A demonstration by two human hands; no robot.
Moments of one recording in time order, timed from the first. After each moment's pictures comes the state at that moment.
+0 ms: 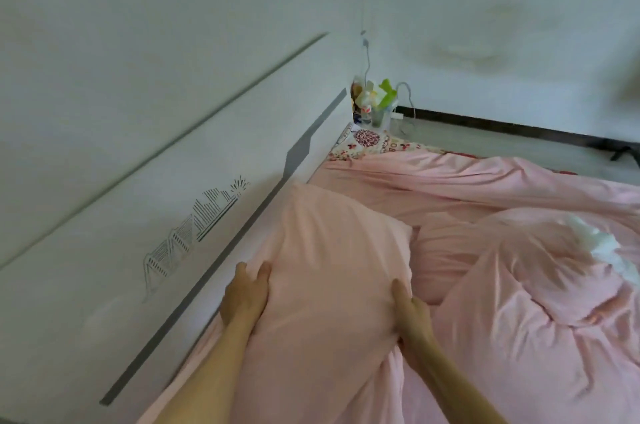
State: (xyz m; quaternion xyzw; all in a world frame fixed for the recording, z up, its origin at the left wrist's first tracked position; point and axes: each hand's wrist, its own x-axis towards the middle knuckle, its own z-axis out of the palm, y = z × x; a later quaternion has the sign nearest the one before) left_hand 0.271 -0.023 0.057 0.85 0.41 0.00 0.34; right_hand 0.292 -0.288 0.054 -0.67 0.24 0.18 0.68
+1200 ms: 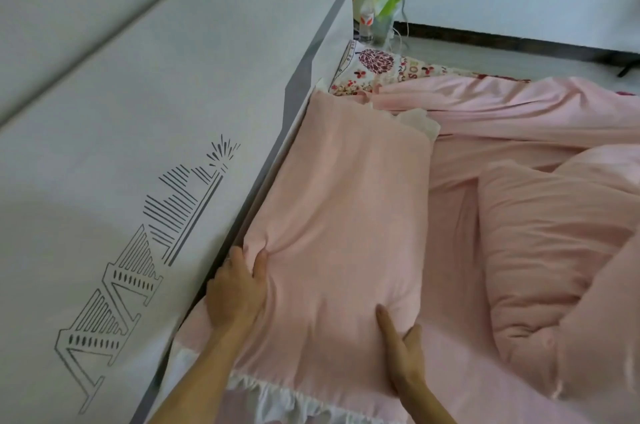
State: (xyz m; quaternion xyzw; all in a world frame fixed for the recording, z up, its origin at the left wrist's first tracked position) left_hand 0.403 0.152 -0.153 0.95 0.25 0.03 0.17; right_hand 0.348 -0.111 -0.188 -0.71 0.40 0.18 0.56
